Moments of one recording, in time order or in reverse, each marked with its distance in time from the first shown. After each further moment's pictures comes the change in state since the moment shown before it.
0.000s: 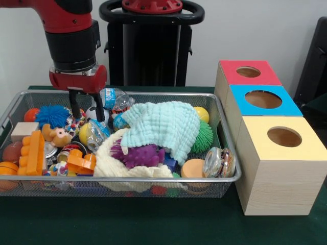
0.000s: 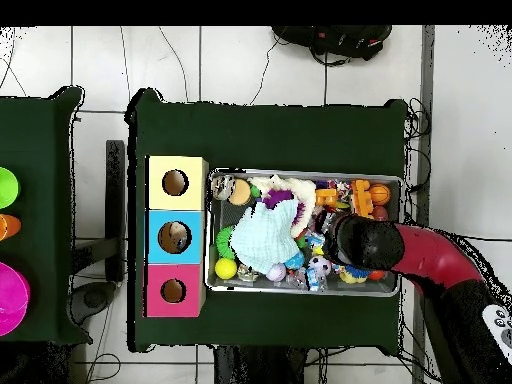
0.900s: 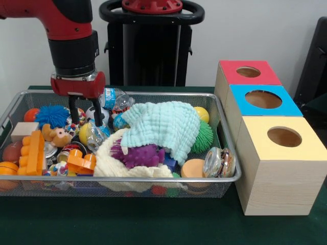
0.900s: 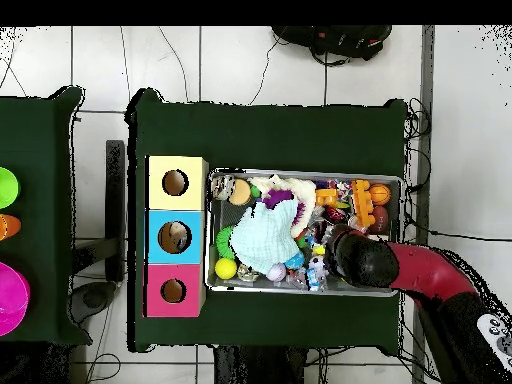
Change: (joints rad) arm -0.045 0.038 0.001 0.062 -0.093 -0.158 0.000
